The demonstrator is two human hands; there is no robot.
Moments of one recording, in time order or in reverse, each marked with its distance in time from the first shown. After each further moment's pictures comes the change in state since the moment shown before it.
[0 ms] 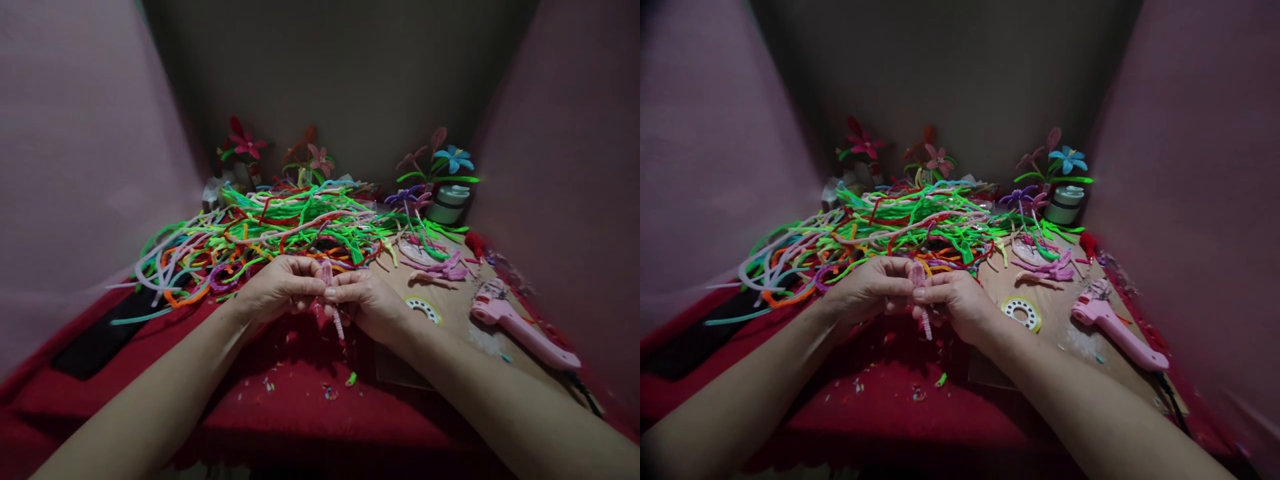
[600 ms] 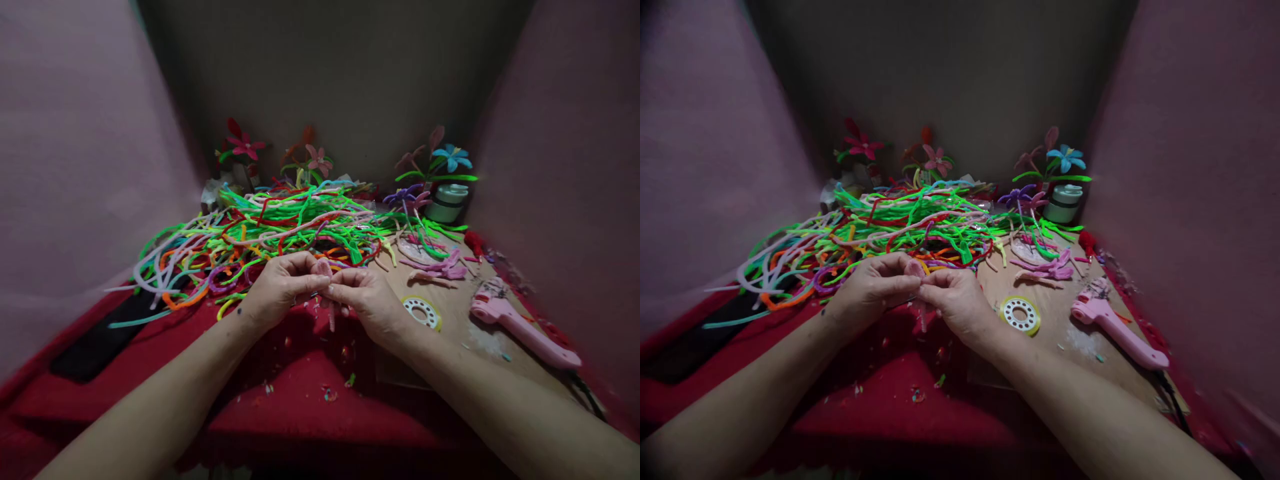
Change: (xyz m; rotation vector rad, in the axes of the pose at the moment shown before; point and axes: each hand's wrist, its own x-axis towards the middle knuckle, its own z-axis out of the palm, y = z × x) left_hand -0.004 0.001 0.014 -0.036 0.148 0.137; right_hand -0.004 0.000 0.005 -0.223 0.176 -0.234
